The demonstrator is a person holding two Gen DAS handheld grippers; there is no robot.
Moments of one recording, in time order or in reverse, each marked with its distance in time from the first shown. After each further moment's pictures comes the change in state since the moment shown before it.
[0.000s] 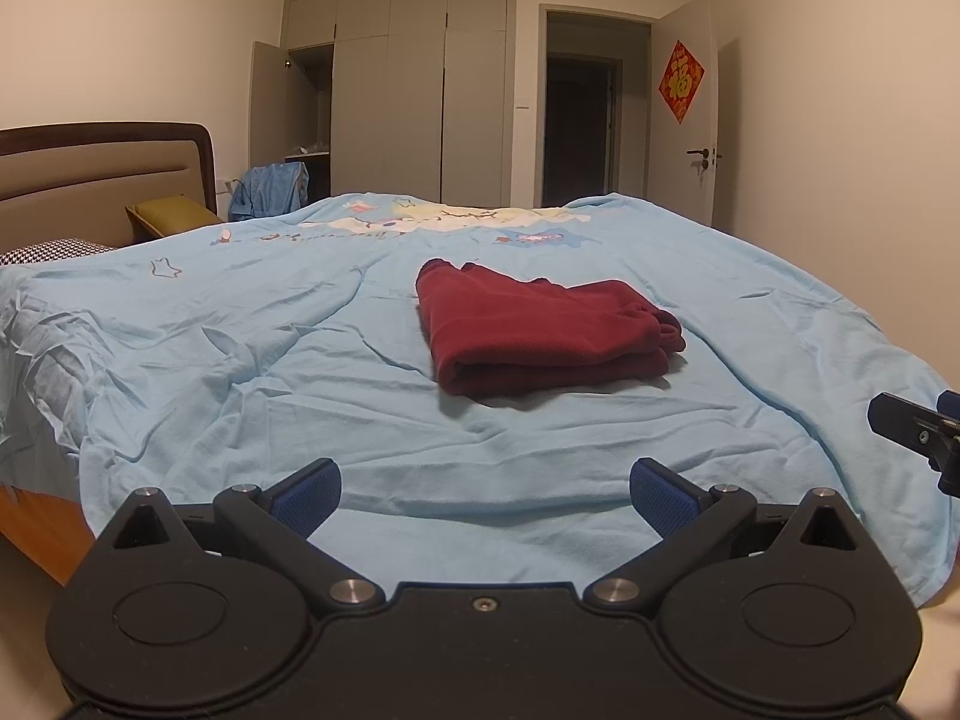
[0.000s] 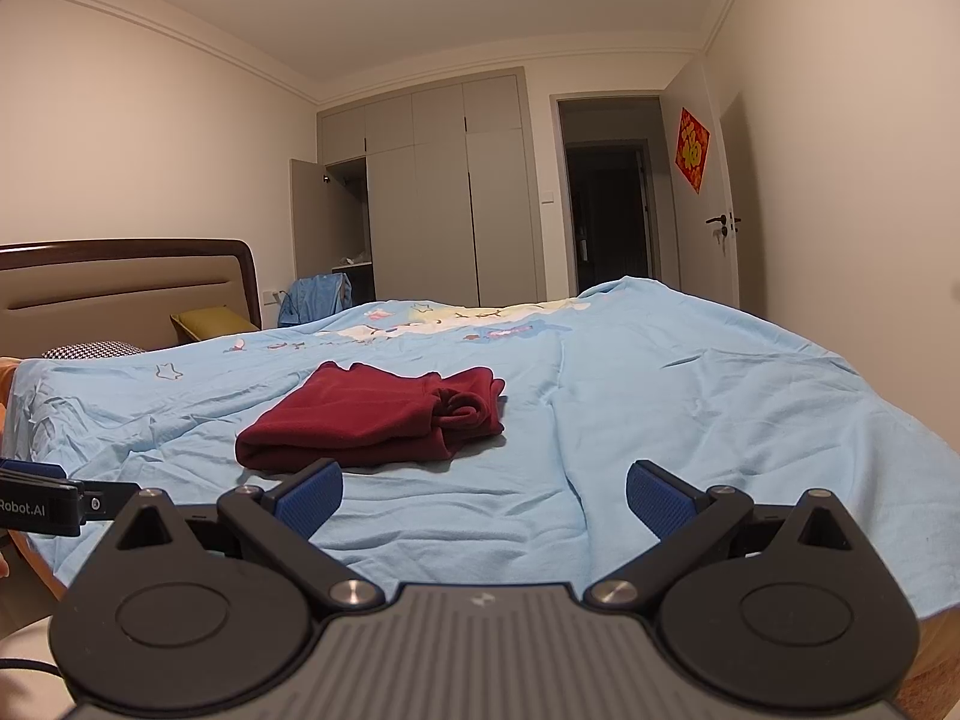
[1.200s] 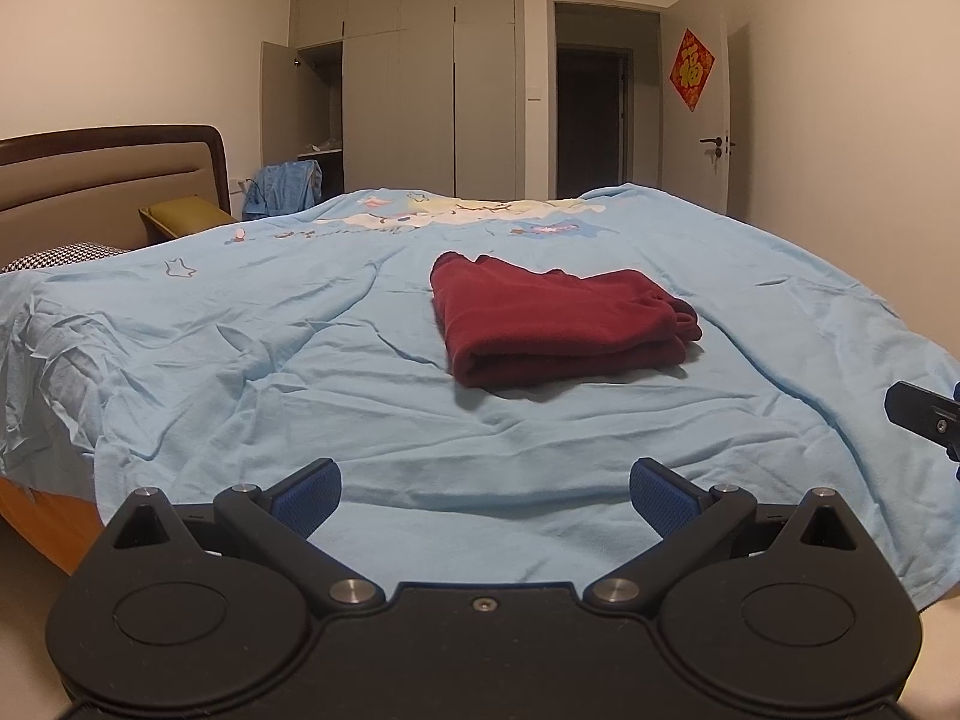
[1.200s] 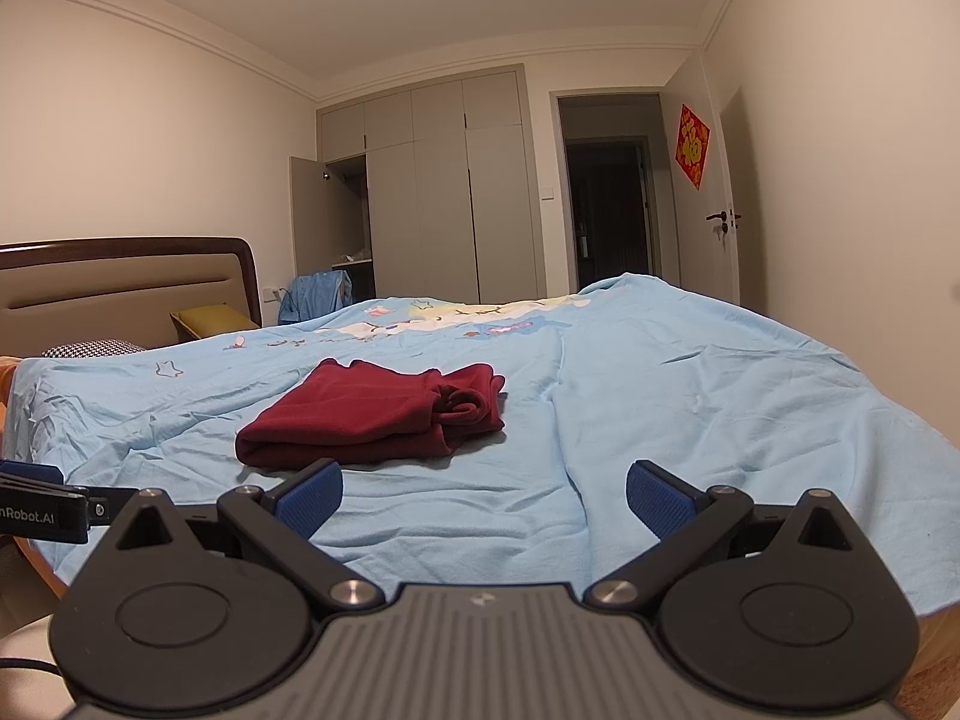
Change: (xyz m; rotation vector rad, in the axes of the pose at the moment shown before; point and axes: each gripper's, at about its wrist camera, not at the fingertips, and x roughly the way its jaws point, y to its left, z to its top) left arm -0.001 0.000 -0.004 0.017 0.016 0.037; right arm 0.000 0.000 -0.002 0.002 0.004 0.000
